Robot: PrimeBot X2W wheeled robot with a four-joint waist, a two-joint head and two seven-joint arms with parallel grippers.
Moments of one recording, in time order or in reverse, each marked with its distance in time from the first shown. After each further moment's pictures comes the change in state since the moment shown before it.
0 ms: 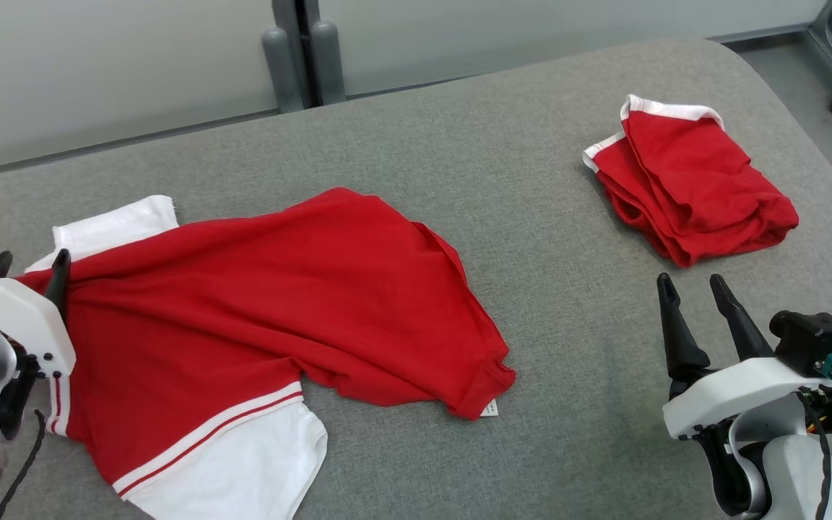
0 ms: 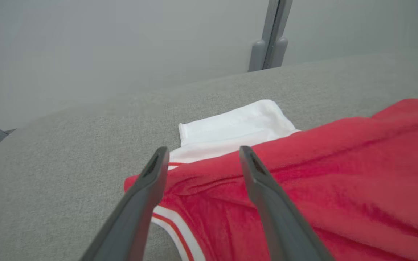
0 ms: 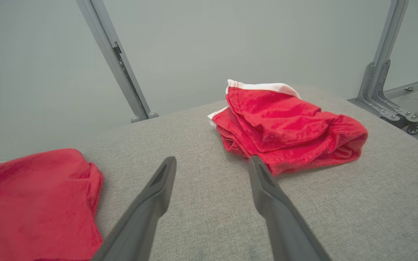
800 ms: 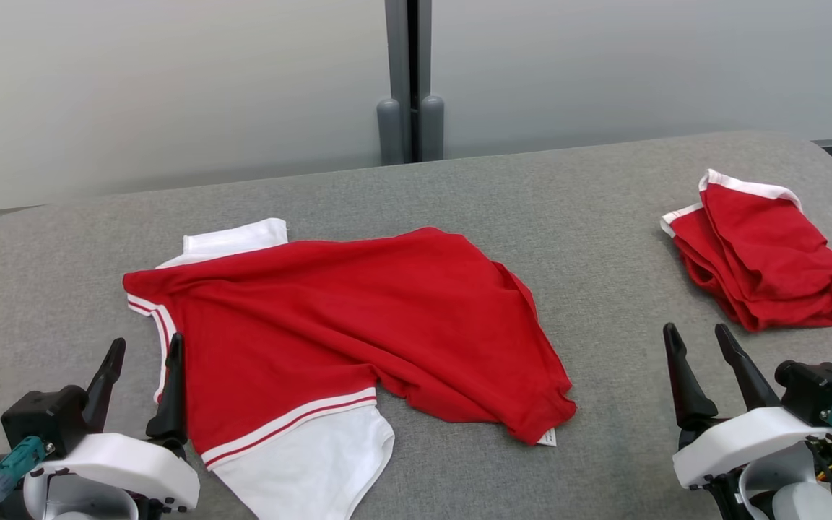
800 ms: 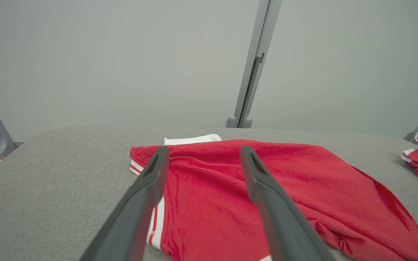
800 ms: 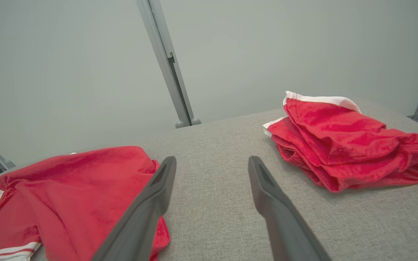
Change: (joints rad) left arm 0.577 -0.043 0.066 -0.814 -0.040 0.331 -0.227; right arm 0.115 -0.042 0.029 -0.020 0.044 0.000 -0.038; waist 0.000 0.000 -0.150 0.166
